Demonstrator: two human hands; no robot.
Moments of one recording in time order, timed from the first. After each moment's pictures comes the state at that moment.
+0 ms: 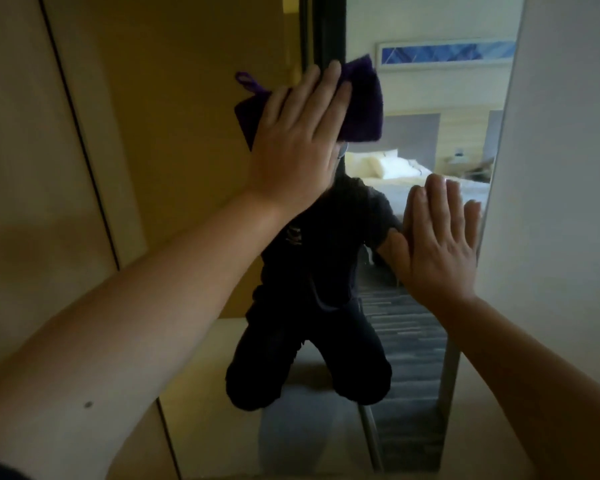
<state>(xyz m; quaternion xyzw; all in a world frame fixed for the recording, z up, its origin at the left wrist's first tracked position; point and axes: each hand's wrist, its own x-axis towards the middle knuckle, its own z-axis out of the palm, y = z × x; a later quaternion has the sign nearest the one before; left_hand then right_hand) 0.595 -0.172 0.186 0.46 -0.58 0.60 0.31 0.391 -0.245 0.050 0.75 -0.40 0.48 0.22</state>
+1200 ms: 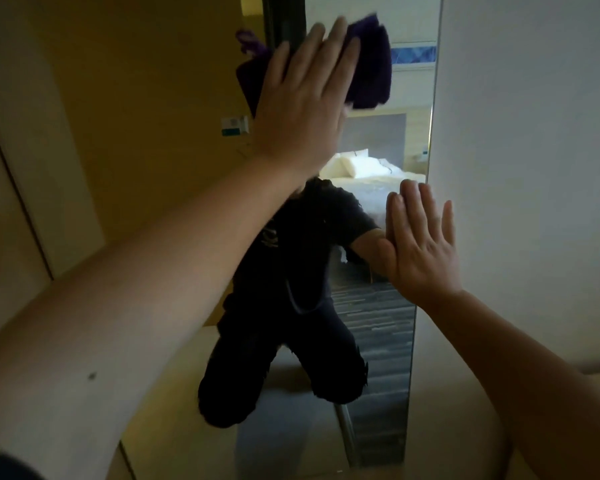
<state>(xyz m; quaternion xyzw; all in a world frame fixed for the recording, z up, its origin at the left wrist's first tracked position) 0.522 -0.207 0.226 0.48 -0.59 0.58 0.30 0.334 -0.277 0.040 0.75 -0.36 0.47 0.29</state>
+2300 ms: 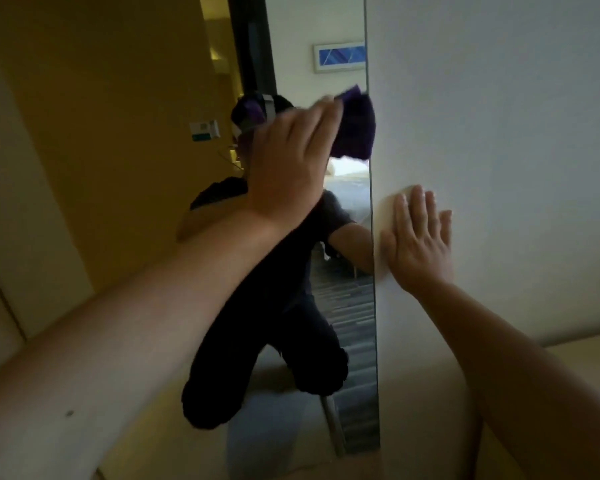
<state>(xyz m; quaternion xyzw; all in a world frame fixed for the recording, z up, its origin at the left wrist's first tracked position) 0.474 -0.218 0.165 0.36 -0.62 0.59 0.38 0.274 -0.302 0.026 0.75 -0.53 0.38 0.12</state>
